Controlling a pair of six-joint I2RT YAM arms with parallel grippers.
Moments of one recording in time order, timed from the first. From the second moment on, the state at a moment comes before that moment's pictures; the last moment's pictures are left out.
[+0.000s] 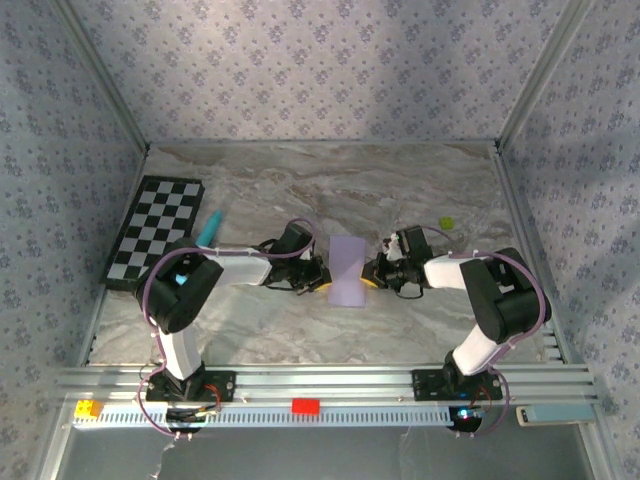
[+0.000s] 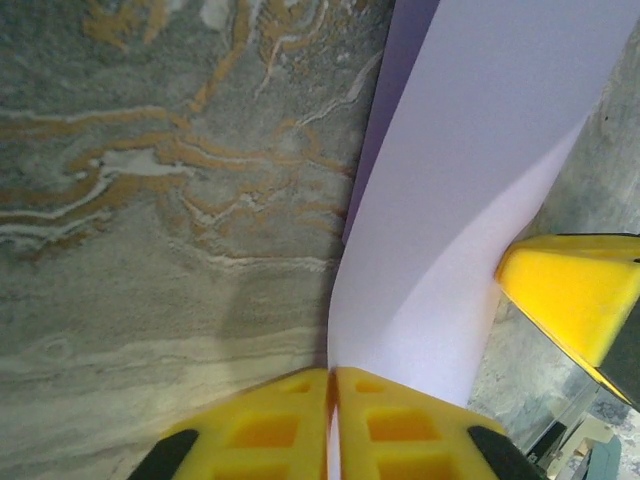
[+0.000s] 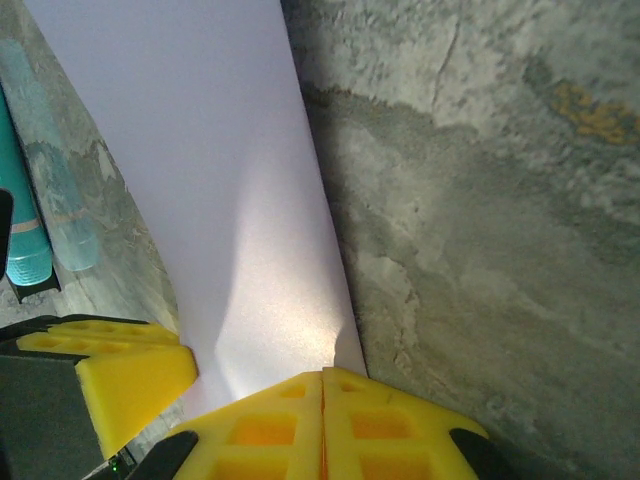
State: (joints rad) left arm -0.75 1.80 0.88 -0.03 0.43 -1.08; right arm 0.33 1.63 0.59 0.07 -0.62 0.77
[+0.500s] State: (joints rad) left arm -0.75 1.71 0.85 -0.02 0.43 -1.15; right arm 0.38 1.33 0.60 -0.07 -0.51 0.62
